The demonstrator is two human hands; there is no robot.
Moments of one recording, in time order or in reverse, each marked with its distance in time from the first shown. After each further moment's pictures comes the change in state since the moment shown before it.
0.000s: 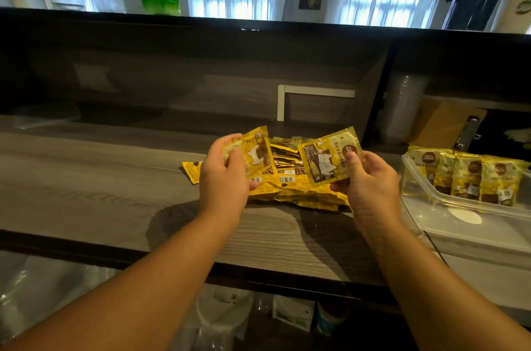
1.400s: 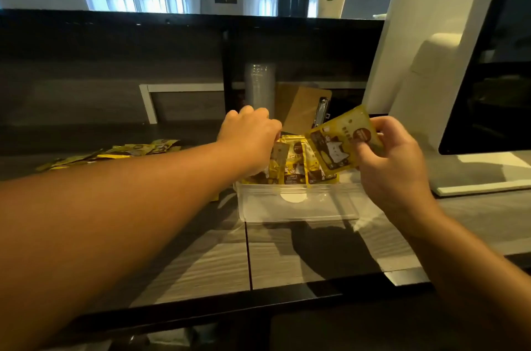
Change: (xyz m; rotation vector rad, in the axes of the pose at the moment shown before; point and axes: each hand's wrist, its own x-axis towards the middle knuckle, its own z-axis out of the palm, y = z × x) left_hand -0.058 0.030 0.298 1.346 -0.610 1.033; right_hand 0.061 -0.039 -0.282 -0.423 0.139 -0.288
